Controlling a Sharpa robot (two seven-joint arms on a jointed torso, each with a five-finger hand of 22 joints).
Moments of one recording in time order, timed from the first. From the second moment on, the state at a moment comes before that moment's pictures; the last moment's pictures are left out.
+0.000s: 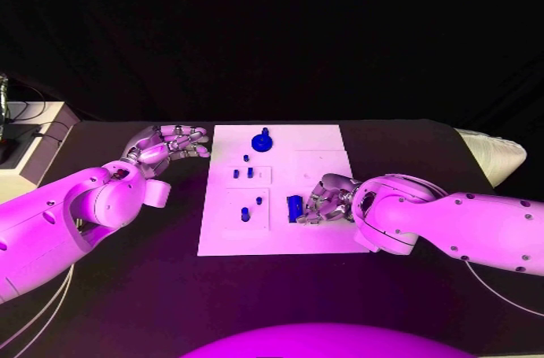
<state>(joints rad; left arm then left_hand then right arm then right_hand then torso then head) 0.92 -0.87 0.30 1.40 -0.24 -0.13 0.25 1.37 -0.20 0.55 0.10 0.05 0.93 0.19 0.24 0.27 1.07 0.14 0.20 0.07 0.98 0.09 0.60 0.26 0.18 0.85 0.21 0.46 0.45 1.16 -0.89 -0.13 1.78 -1.09 -0.29 -0.58 1.37 -0.06 -0.02 0.29 0.11 1.07 0.04 0.32 0.83 1.47 -0.03 1.56 1.31 1.47 -0.08 1.56 1.31 0.02 1.46 0.03 1.52 1.31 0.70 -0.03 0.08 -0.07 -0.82</state>
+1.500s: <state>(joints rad) 0.92 -0.87 0.30 1.40 -0.24 -0.13 0.25 1.37 -0.20 0.55 0.10 0.05 0.93 0.19 0.24 0.27 1.08 0.14 0.20 0.07 0.97 0.09 0.60 0.27 0.18 0.85 0.21 0.46 0.44 1.23 -1.08 -0.12 1.75 -1.04 -0.22 -0.43 1.32 -0.03 0.04 0.29 0.15 1.00 0.09 0.20 0.71 1.46 0.01 1.57 1.31 1.47 -0.06 1.57 1.31 0.02 1.47 0.04 1.55 1.31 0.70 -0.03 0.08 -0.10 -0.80</state>
